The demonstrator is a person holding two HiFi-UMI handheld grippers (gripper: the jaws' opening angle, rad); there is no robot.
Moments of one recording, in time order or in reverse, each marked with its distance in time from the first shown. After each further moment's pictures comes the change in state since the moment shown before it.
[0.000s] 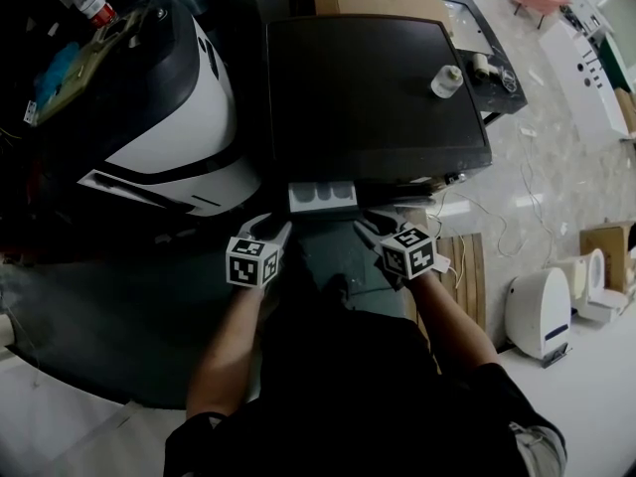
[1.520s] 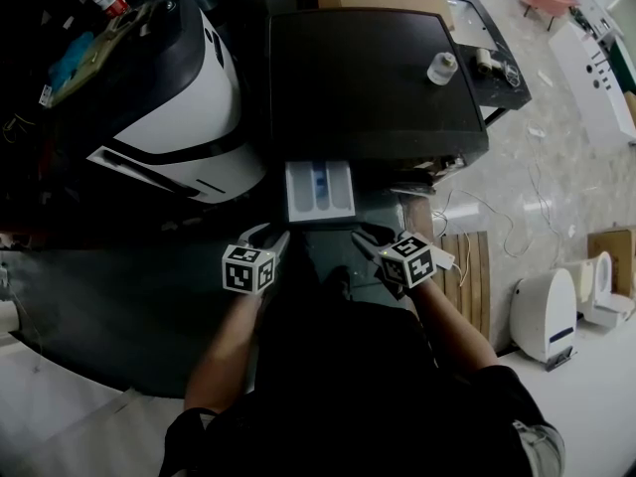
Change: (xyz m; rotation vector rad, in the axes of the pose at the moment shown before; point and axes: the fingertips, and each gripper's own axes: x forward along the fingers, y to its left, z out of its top) left arm -0.040 -0.049 -0.053 -0.053 0.030 0.015; right arm -0.046 0.038 -0.057 -0.012 0.036 0.093
